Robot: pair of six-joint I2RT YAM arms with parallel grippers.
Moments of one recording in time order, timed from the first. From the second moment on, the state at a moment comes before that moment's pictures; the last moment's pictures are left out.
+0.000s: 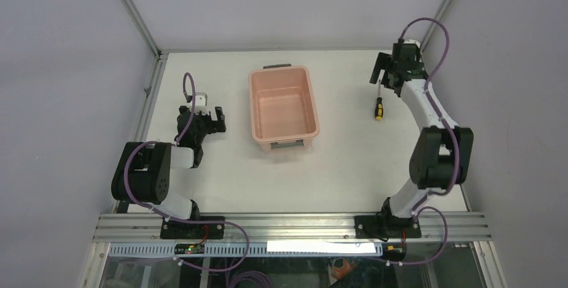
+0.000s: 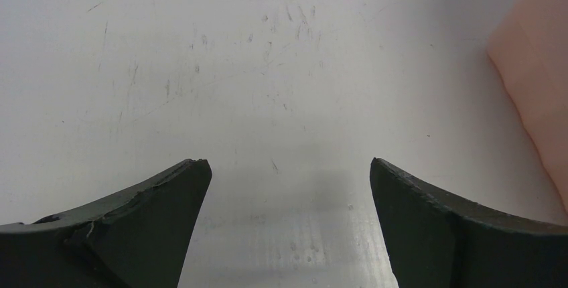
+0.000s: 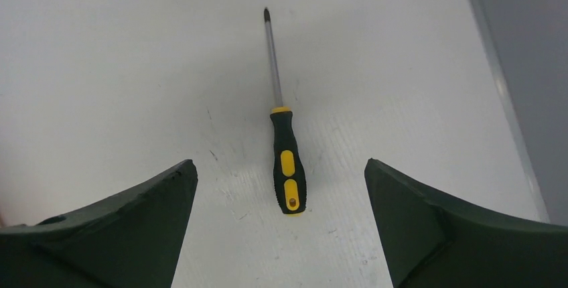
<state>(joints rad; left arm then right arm) -0.04 1.53 0.38 0.84 -0.03 -0.03 0.00 1.57 1.31 -0.39 0.25 0.20</state>
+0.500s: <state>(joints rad) -0.04 1.53 0.38 0.84 -0.03 -0.03 -0.05 2.05 1.51 -0.71 0.14 0.27</state>
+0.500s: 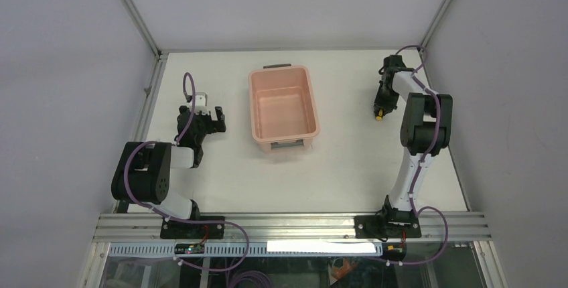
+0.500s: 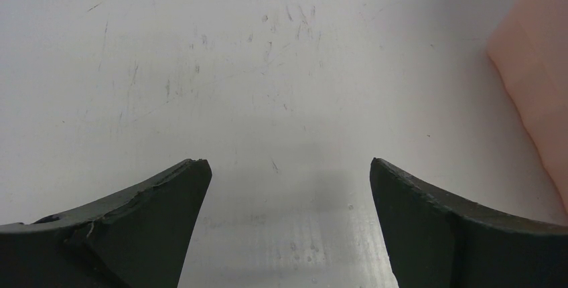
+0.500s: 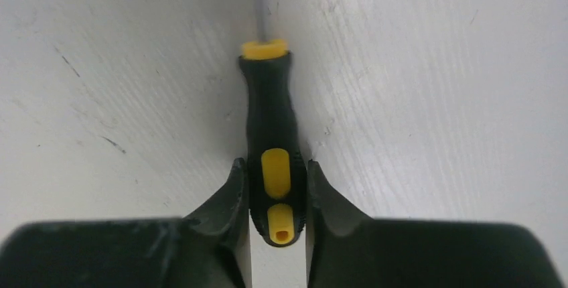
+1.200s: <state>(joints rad) -0.04 1.53 0.38 0.84 -0.03 -0.03 0.03 1.62 1.65 -0.98 0.19 0.31</state>
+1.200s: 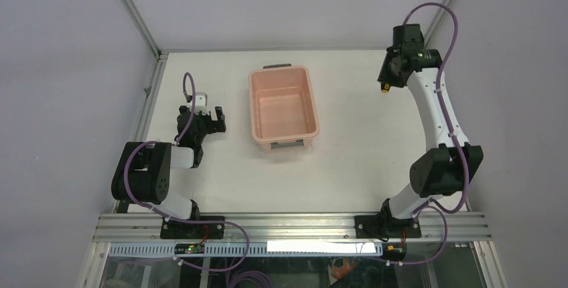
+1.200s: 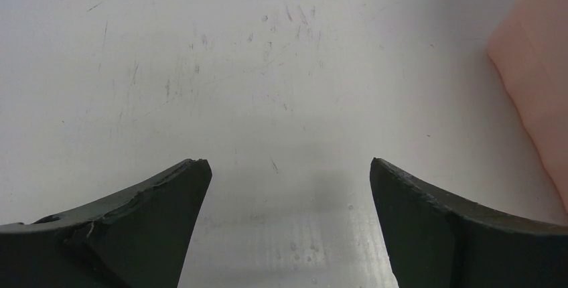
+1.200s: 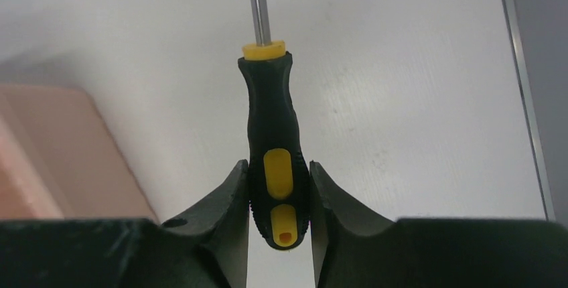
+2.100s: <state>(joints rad) -0.04 1.53 0.38 0.84 -0.03 -0.04 0.82 1.83 1.92 -0.88 0.23 0.39</state>
